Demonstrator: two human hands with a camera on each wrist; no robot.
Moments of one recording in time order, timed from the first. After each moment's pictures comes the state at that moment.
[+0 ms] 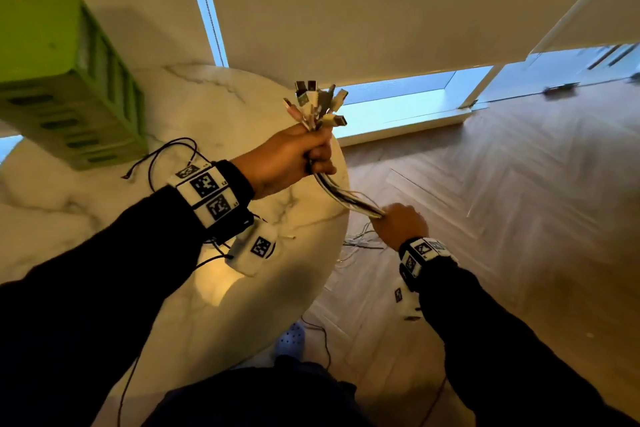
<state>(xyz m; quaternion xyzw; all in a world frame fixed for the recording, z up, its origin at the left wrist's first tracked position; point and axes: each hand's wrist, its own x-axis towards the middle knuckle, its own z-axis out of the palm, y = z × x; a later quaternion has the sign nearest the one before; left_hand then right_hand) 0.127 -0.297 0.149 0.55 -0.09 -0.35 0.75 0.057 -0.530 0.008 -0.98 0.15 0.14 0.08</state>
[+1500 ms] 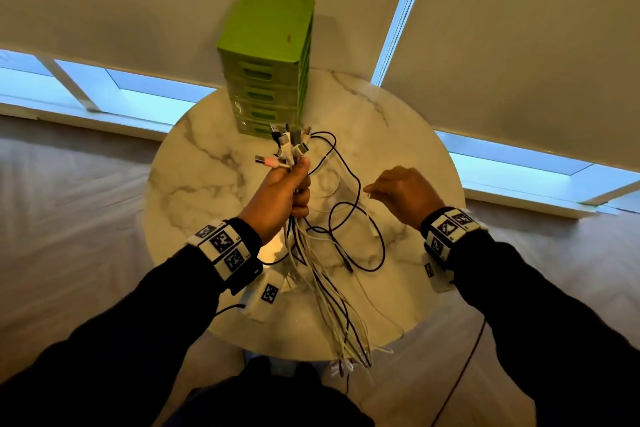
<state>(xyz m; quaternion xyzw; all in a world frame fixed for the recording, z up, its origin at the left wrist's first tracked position) 0.060 -0.074 0.091 0.55 0.13 -0.07 0.82 0.181 -0.320 0.041 -0.90 -0.42 -0.03 0.12</state>
